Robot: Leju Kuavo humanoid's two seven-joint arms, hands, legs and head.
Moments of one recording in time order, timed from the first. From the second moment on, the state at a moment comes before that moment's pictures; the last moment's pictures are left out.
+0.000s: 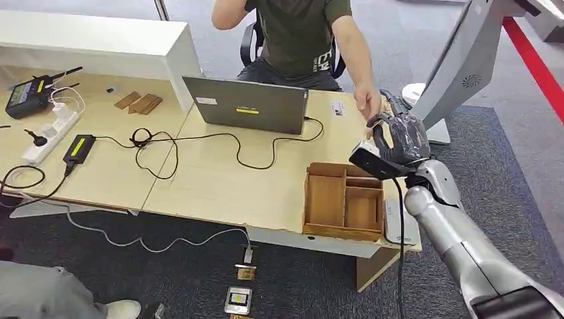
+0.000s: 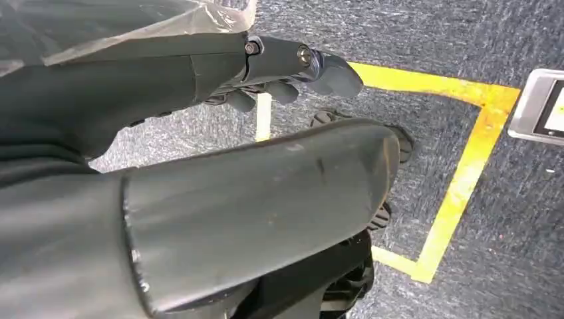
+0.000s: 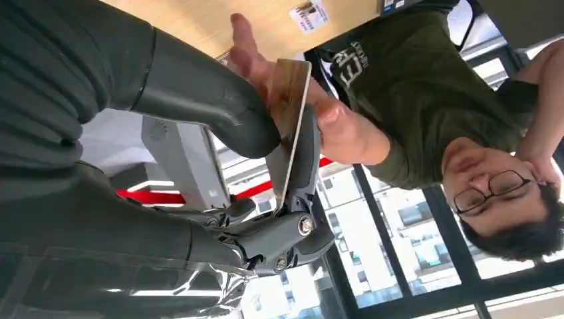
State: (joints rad) left arm -0.16 0.18 -1.17 -0.18 1.27 0.12 -0.03; right arm -0.93 -0.17 0.72 -0.51 0.60 -0.50 -0.47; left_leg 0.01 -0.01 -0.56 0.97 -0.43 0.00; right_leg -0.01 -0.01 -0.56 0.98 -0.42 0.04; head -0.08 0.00
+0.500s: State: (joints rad) left arm -0.16 0.18 -1.17 -0.18 1.27 0.10 -0.04; right arm -0.94 -0.17 0.72 -0.47 0.61 -0.53 -0.49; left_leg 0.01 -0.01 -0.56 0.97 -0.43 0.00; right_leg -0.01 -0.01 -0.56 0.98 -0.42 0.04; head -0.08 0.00
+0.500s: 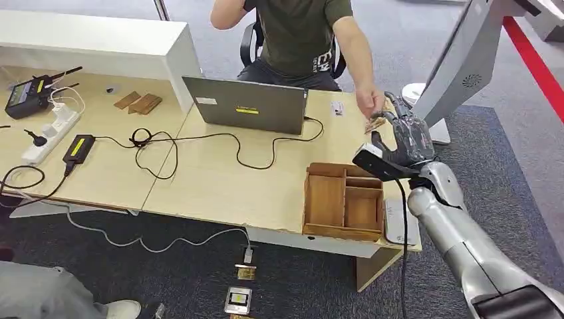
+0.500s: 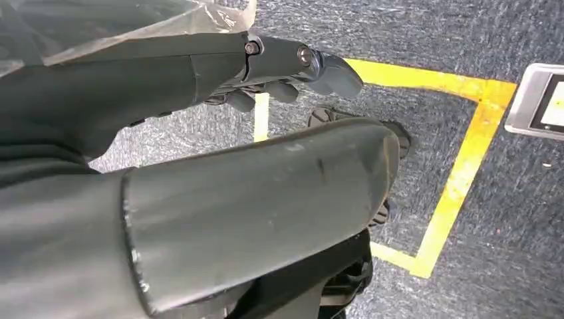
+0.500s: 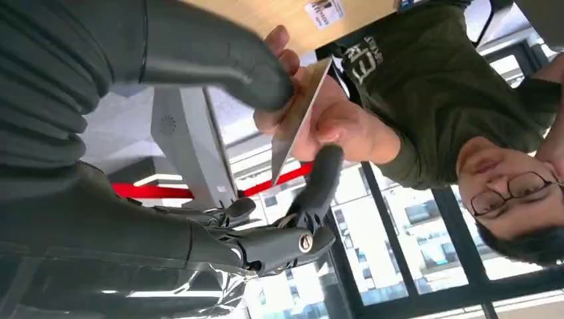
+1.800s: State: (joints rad) left arm -0.15 0.16 -1.17 -0.18 1.33 0.18 0.04; right arm -1.12 -0.58 0.70 -0.29 1.07 -0.32 0.00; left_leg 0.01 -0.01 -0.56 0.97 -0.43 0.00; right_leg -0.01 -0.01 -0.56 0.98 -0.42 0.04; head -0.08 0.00
